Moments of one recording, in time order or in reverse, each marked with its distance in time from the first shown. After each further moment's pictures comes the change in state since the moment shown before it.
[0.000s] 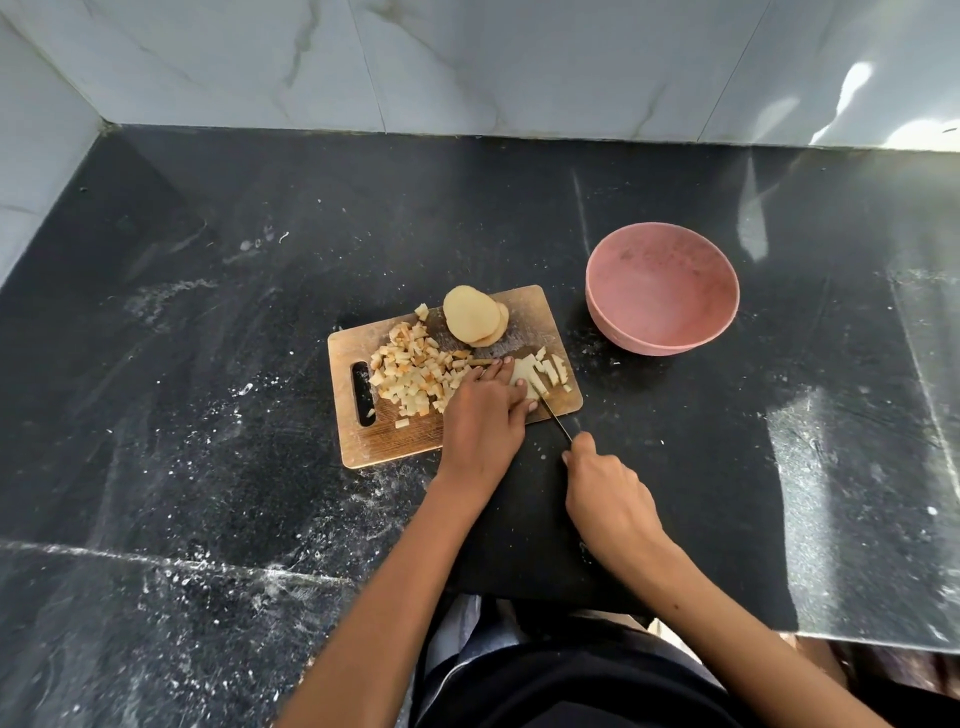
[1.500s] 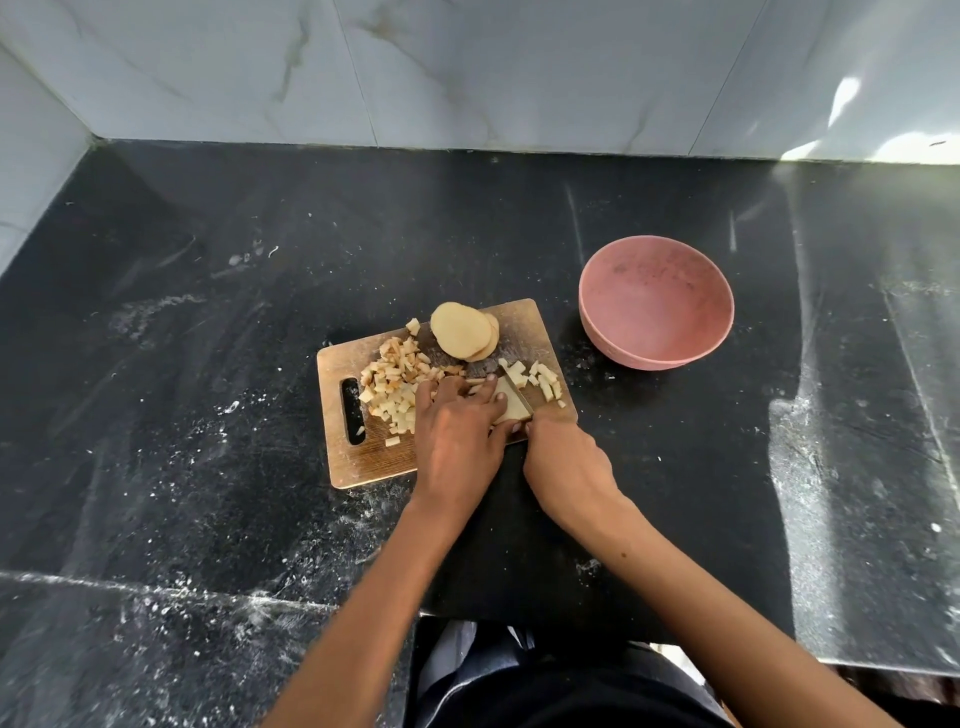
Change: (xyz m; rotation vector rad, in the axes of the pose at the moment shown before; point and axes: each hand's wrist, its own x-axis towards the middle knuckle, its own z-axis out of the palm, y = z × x) left_hand -0.006 -0.020 0.013 0.144 0.315 0.054; right_hand 0.031 -0.039 -0.019 -0.016 -0.012 -0.001
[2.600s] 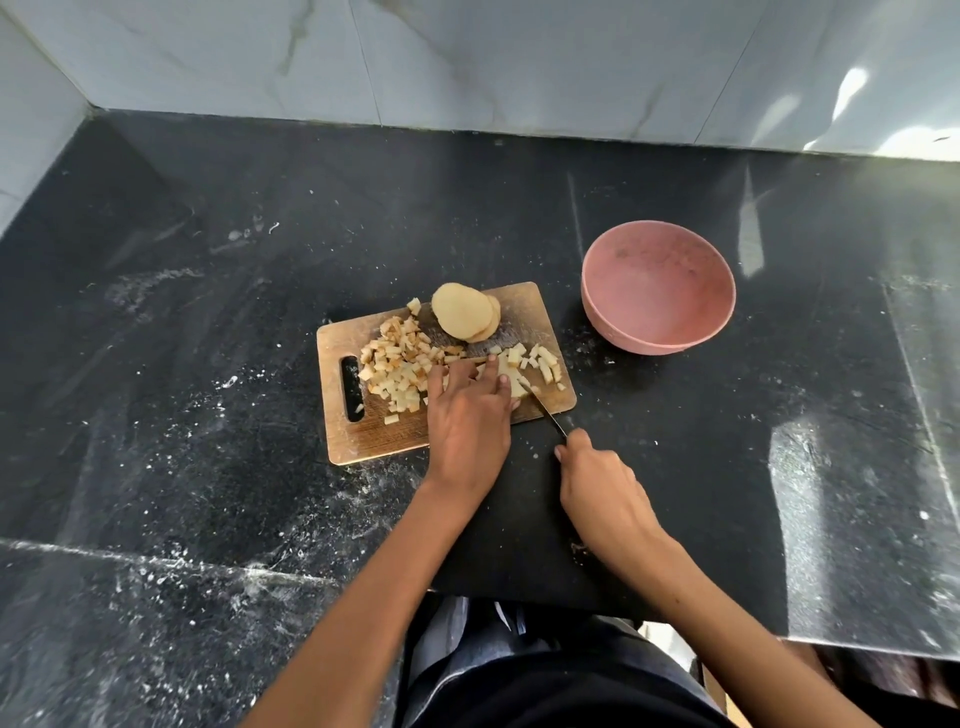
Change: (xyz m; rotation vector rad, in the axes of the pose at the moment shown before) left_hand -0.006 0.004 0.018 0.092 0.092 0.047; right_hand -0.031 0.040 0.016 0.079 0.017 -0.016
